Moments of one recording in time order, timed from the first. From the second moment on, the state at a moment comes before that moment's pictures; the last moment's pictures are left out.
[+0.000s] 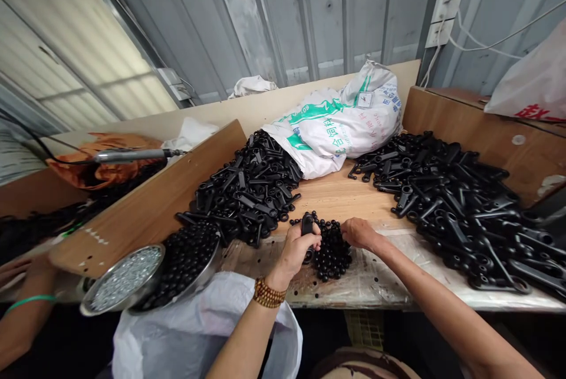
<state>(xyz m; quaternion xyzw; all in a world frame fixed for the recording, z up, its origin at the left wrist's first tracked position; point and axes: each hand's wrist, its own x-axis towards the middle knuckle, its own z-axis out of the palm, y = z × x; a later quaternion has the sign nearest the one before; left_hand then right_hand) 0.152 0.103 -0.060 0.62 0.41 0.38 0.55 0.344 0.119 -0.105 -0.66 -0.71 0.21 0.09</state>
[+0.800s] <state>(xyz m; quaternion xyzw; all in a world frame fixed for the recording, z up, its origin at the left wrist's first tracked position) 0.214 0.041 -0.071 0.78 0.40 0.36 0.31 0.349 0.005 -0.097 -0.27 -0.25 0.65 0.66</state>
